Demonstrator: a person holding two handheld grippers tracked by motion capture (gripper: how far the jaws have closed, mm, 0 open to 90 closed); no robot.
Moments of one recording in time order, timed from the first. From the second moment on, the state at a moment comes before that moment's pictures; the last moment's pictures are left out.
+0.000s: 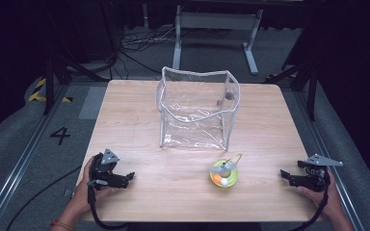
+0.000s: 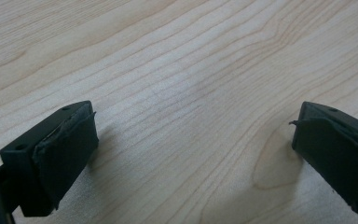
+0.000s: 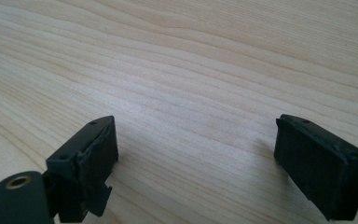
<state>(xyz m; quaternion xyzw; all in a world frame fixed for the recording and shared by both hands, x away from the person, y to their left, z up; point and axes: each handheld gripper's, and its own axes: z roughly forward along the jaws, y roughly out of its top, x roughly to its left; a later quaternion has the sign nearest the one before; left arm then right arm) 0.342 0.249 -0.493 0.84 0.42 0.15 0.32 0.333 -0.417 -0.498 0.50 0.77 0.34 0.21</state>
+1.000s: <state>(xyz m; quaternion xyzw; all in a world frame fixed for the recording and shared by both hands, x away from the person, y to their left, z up) 0.343 0.250 -0.494 0.84 0.41 0.14 0.32 0.334 -0.385 -0.446 0.41 0.84 0.30 0.19</state>
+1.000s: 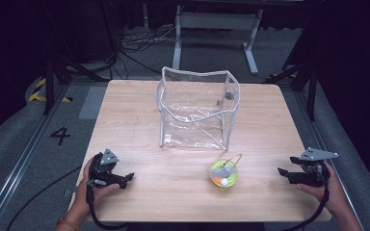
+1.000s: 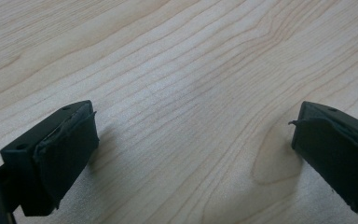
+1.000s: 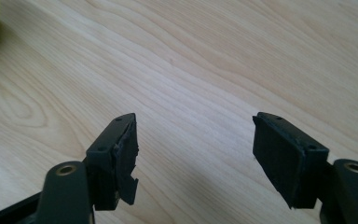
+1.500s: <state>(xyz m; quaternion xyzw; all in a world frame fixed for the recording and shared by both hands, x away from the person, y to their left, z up) 0.343 0.250 -0.494 0.84 0.41 0.14 0.32 0.335 -0.335 -0.404 0.34 0.87 0.30 0.18</state>
